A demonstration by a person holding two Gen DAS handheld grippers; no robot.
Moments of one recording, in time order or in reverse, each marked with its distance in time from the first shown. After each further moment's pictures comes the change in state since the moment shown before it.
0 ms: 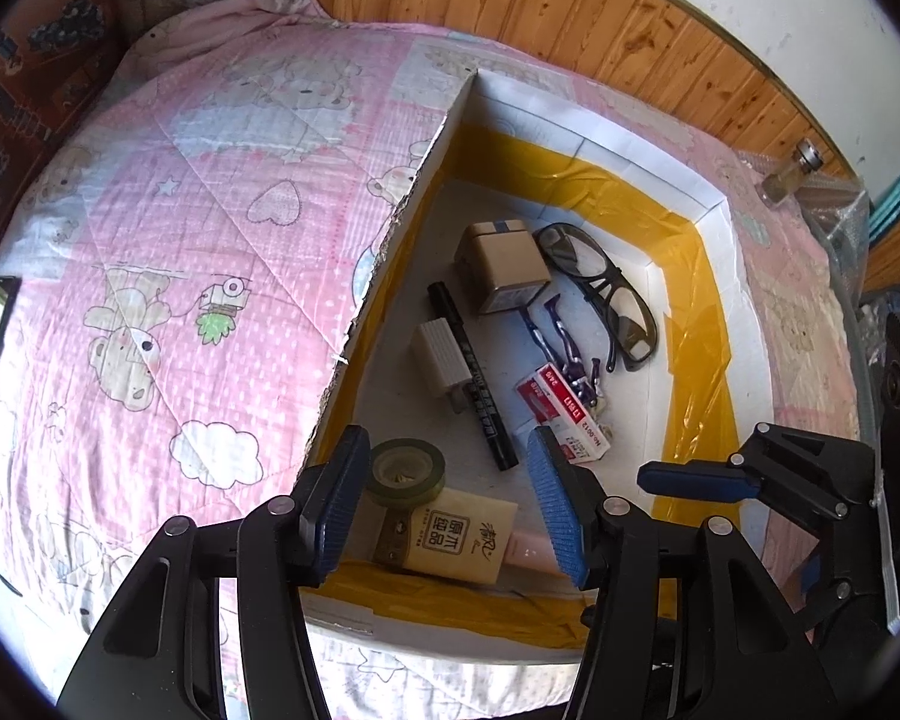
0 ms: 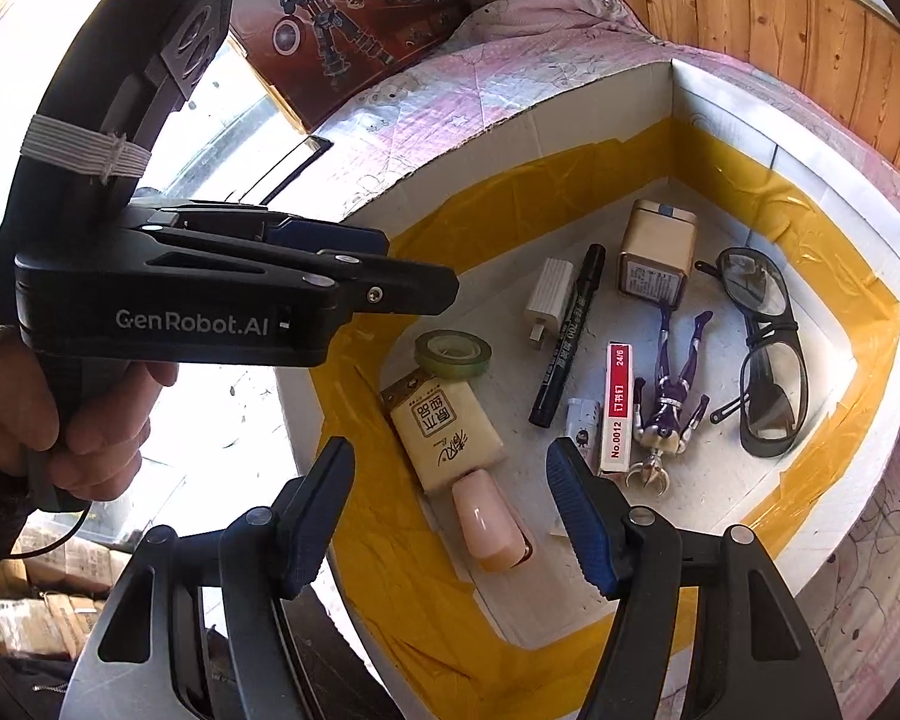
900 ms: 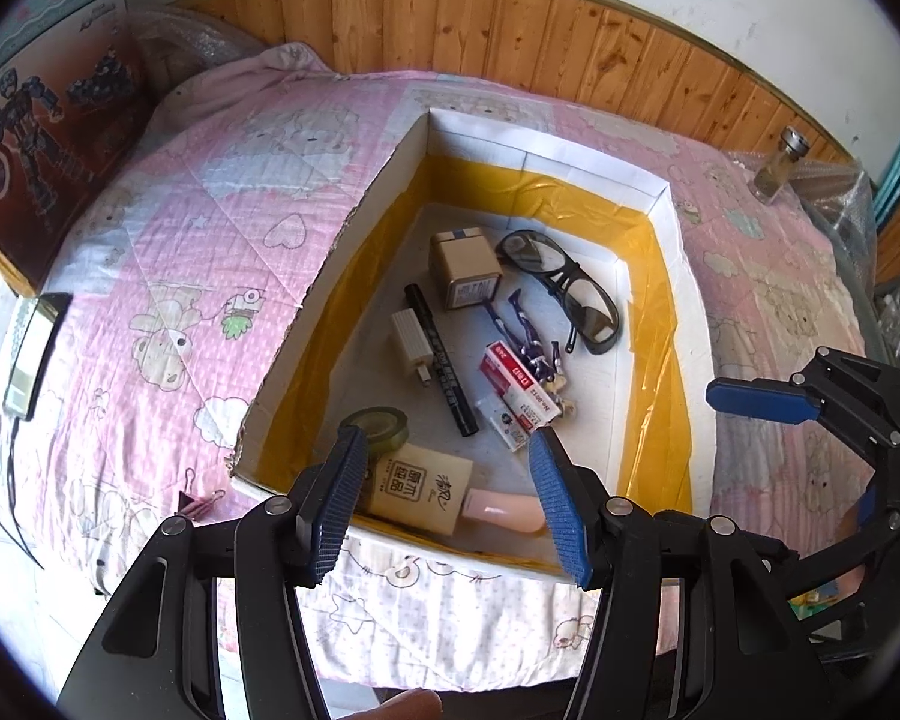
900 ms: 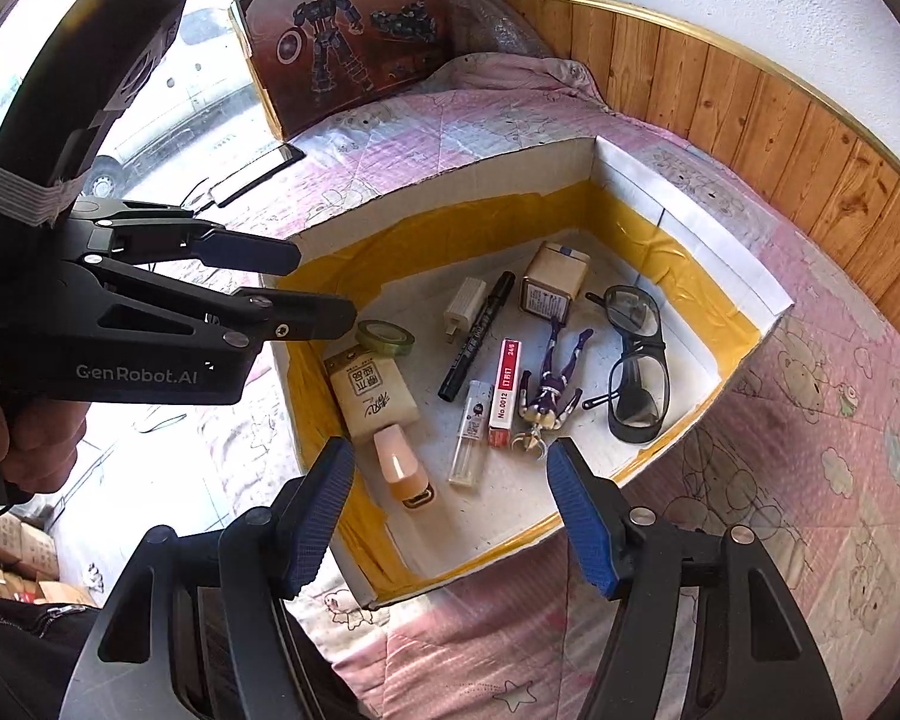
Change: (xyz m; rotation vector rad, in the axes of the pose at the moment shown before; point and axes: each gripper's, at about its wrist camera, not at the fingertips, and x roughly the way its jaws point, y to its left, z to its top) left arm -0.045 -0.051 -0.039 0.042 -0.101 0.089; right arm -0.062 0.004 -0.032 -0.117 -0.077 -0.207
